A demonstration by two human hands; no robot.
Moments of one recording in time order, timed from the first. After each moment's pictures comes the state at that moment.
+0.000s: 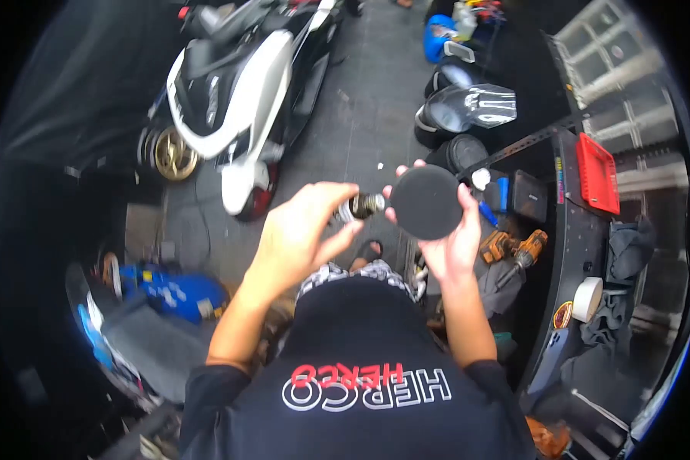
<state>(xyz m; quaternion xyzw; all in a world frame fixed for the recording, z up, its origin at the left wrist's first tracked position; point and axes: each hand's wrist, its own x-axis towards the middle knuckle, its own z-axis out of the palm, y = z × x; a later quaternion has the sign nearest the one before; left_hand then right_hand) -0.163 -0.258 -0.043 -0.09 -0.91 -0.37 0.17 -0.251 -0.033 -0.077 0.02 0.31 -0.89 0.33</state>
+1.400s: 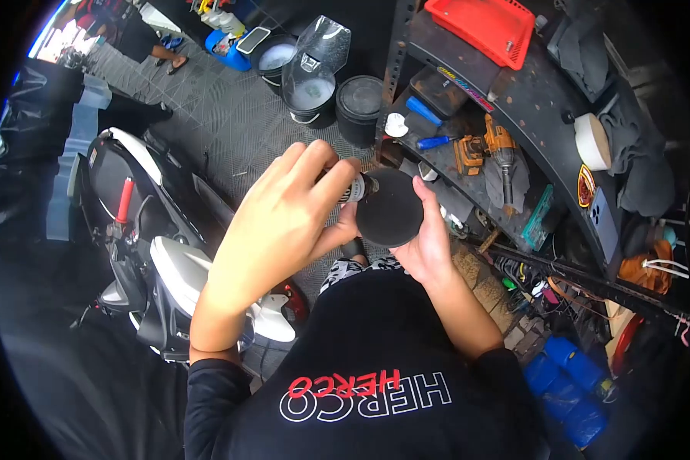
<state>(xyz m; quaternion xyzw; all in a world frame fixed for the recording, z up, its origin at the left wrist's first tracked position) -0.466 -0.175 0.003 -0.58 -0.78 -0.25 -0.02 -0.325 -0.035 -0.095 0.24 0.18 -0.95 -0.05</state>
